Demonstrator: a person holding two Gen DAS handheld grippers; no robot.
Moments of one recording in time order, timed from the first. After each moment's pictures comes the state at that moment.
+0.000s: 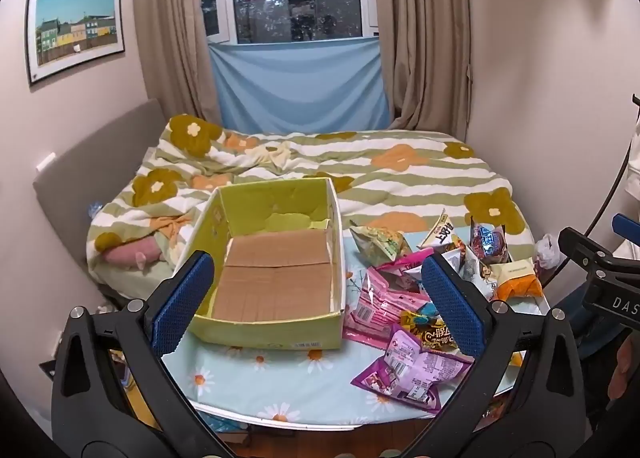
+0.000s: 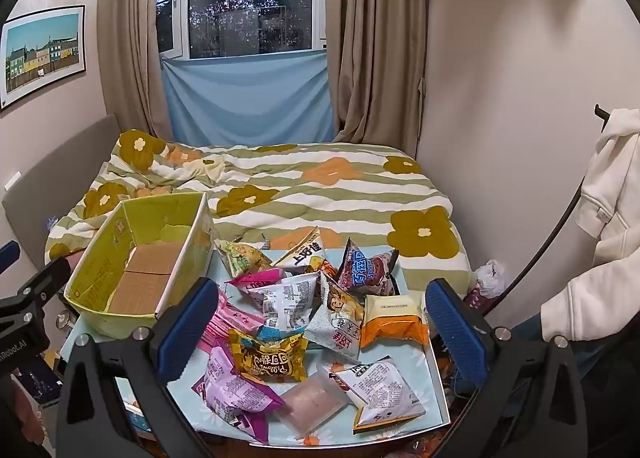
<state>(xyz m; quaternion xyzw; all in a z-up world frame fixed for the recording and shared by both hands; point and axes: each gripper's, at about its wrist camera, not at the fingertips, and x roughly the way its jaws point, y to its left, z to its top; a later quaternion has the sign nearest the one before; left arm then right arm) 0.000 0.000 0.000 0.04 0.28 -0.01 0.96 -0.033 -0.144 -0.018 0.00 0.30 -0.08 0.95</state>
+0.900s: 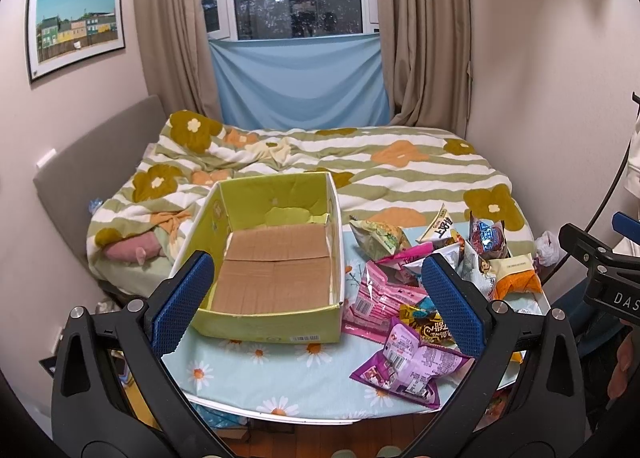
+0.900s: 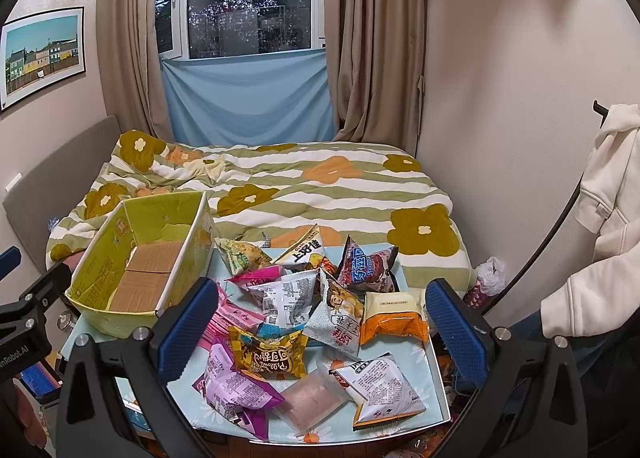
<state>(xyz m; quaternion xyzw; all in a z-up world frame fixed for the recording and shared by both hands) -0.001 -0.001 -0.003 0.03 0.29 -0.01 0.96 -0.031 -0.147 -0.021 0.00 0.30 -0.08 0.95</state>
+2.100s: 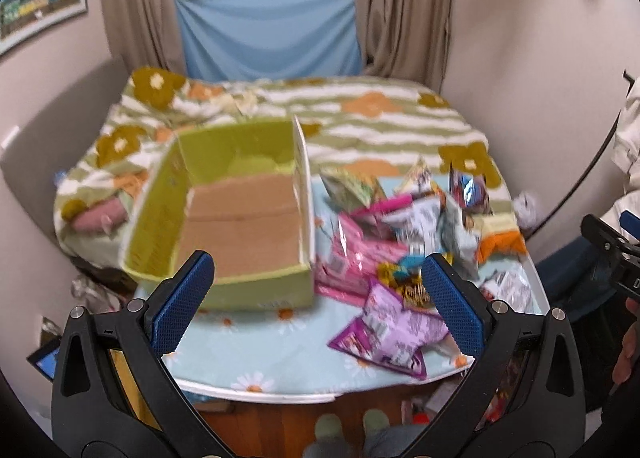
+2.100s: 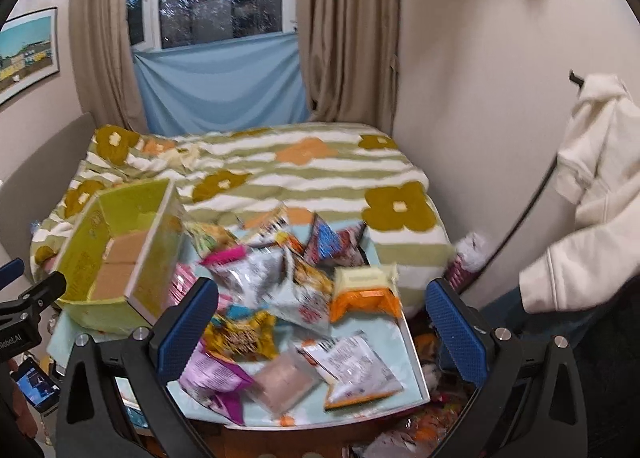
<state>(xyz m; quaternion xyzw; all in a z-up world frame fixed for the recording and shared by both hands) 0.027 -0.010 -0.052 -0.01 0.39 -0.08 0.92 -0.044 -0.170 -0.043 0.02 0.33 -0.13 0.94</state>
